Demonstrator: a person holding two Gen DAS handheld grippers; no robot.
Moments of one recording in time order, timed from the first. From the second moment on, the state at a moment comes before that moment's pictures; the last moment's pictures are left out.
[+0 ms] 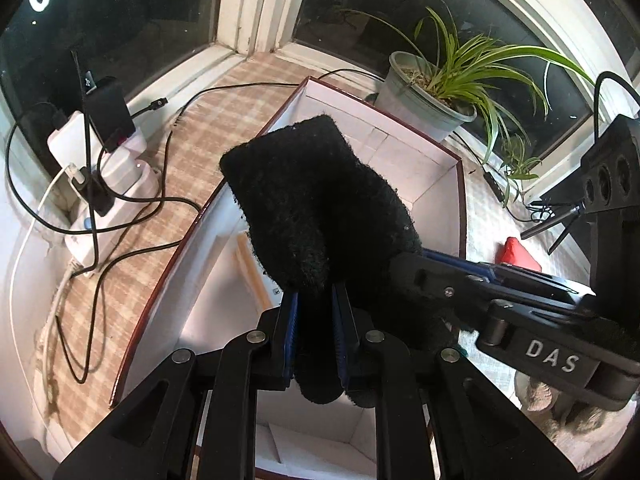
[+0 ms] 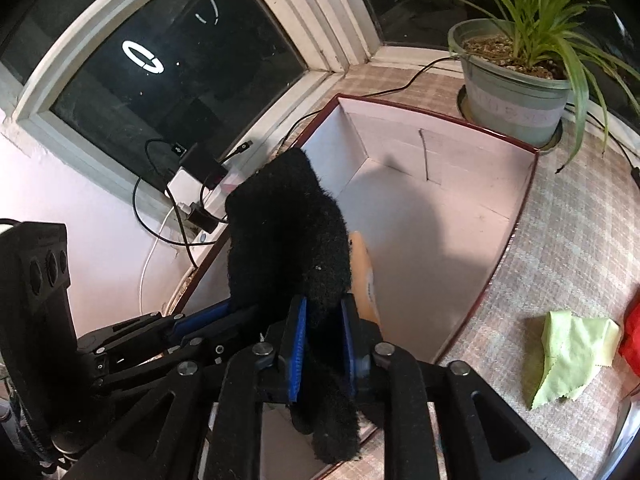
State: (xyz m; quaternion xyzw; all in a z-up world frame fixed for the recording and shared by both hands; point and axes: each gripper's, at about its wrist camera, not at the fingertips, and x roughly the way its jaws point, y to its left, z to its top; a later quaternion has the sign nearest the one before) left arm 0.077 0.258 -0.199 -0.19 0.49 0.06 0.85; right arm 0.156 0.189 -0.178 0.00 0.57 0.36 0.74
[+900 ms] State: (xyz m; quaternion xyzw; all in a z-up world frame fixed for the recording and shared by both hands) left arm 0.029 0.182 -0.148 -0.25 0.43 0.02 0.87; right arm 0.129 -0.006 -0.110 0.05 0.50 0.35 0.79
